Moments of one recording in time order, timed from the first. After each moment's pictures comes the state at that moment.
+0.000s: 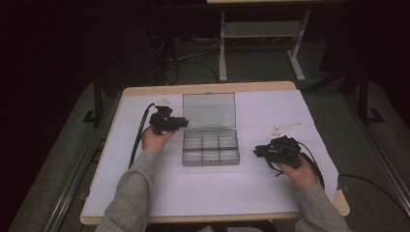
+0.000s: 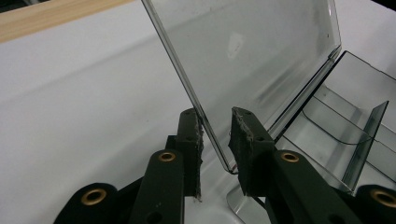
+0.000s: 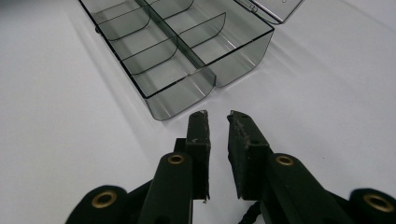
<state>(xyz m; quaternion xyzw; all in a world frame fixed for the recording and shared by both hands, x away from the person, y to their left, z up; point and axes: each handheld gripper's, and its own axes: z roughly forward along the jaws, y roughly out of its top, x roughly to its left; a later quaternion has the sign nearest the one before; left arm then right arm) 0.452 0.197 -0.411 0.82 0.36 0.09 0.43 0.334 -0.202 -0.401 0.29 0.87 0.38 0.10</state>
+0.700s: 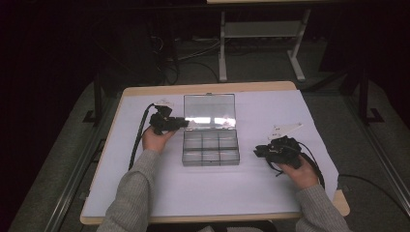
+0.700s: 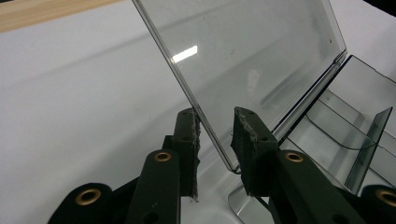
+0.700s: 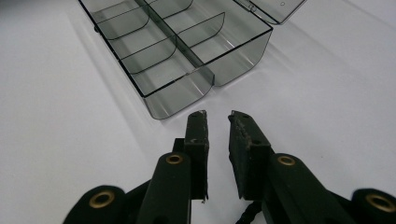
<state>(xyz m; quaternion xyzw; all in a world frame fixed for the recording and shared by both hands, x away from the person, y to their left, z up) 0.454 0.197 -0.414 0.82 0.38 0.08 0.43 0.334 -0.203 -0.402 0.29 0.87 0.38 0.10</state>
